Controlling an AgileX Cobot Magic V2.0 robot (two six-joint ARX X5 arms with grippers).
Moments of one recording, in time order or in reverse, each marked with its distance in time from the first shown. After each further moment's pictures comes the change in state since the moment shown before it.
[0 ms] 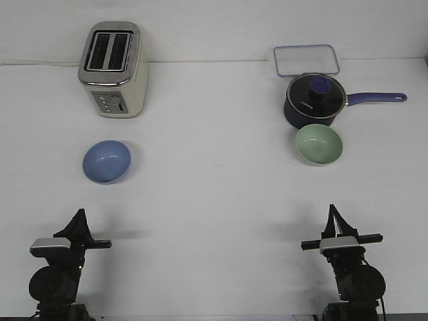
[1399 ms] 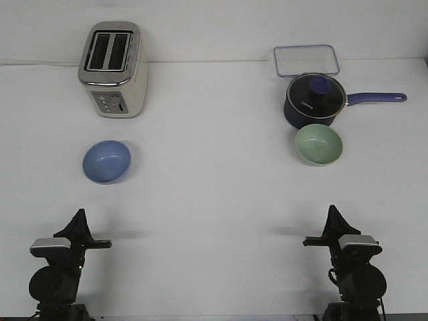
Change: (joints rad) left arm 0.000 0.000 0.000 0.000 0.000 0.000; right arm 0.000 0.006 0.035 -0.061 0.008 0.504
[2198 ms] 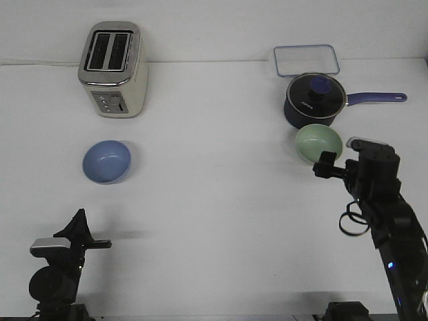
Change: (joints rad) left arm 0.000 0.000 0.000 0.000 0.000 0.000; right arm -0.053 1.081 1.025 -0.552 0.067 -0.006
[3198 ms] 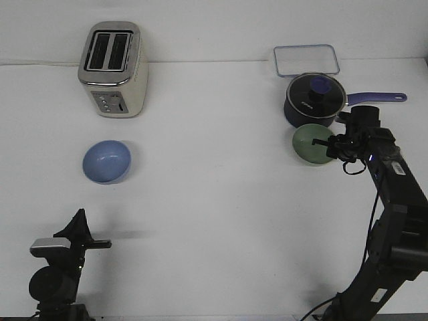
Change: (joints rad) left arm 0.000 0.000 0.000 0.000 0.000 0.000; right arm -0.169 0.779 0.388 -0.087 -0.186 -0.118
